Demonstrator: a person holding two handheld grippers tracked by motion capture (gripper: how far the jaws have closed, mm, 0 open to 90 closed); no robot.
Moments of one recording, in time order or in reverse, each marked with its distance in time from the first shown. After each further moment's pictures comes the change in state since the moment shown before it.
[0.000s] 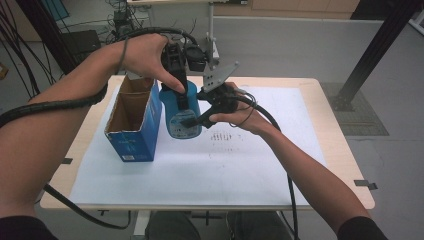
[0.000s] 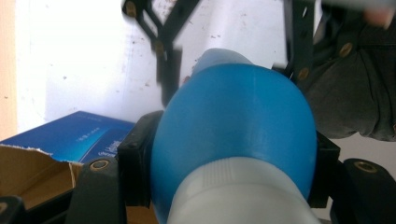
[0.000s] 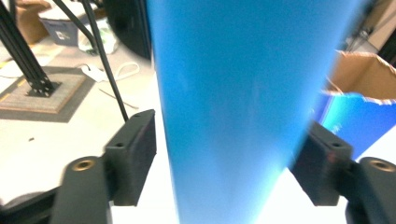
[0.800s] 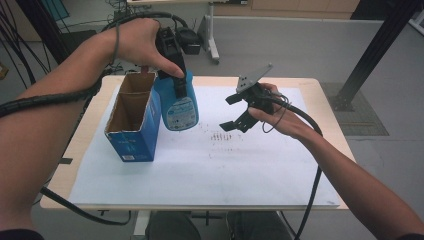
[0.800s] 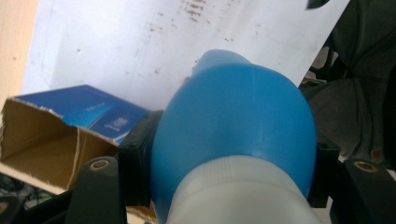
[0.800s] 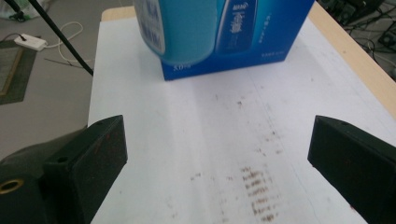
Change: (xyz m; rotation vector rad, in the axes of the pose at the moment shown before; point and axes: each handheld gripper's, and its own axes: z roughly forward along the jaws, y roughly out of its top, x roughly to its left) left arm 0.010 -0.007 -0.030 -0.014 0.008 -0.210; right arm 0.015 -0.032 -0.075 0.222 -0.217 0.173
